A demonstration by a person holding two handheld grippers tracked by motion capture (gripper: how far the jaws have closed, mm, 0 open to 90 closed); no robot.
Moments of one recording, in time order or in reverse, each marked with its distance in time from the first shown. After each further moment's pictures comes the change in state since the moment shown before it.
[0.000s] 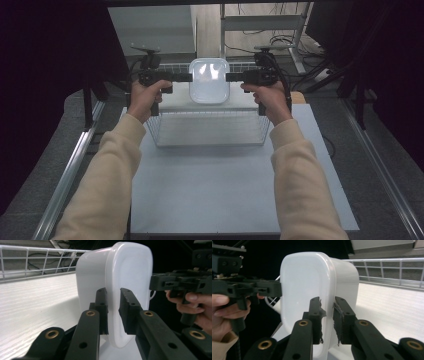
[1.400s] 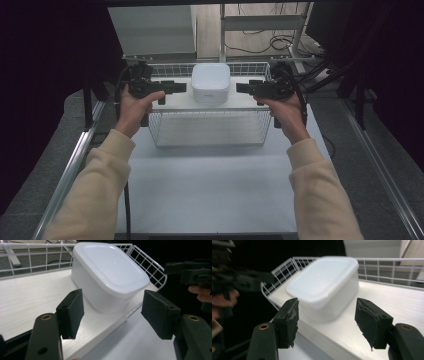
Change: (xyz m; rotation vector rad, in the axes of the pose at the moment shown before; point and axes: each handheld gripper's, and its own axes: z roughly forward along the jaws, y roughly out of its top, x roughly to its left) left arm -0.018 -0.033 -0.035 -0.013 0.121 0.149; right arm 0.000 -0.034 -0.047 -0.047 -0.061 -0.154
